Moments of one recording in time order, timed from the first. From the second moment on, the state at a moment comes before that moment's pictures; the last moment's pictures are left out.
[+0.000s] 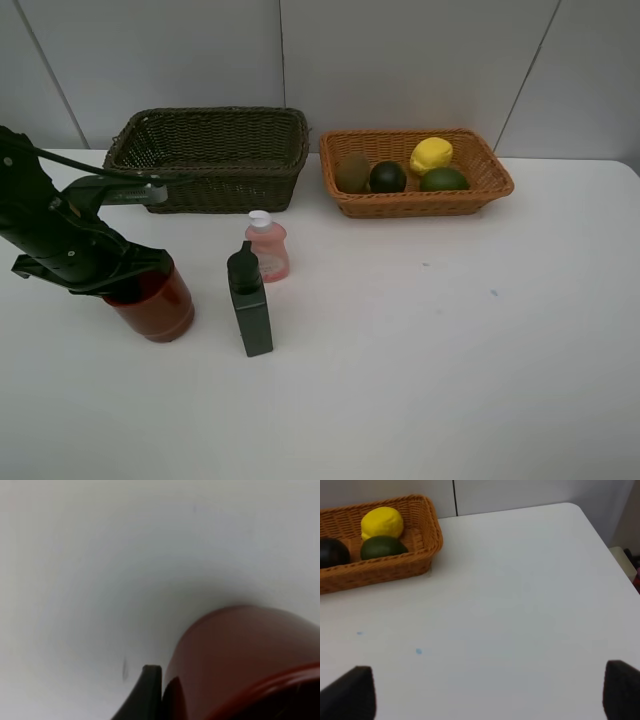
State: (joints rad) left arm -0.24 1.70 -0.68 -0.15 0.38 -0.12; right arm -0.15 0.00 -0.53 -0.07 1.07 0.03
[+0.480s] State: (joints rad) left arm -0.24 1.64 -0.68 -0.15 0.39 -0.12; right arm -0.15 0.00 -0.53 -0.07 1.07 0.03
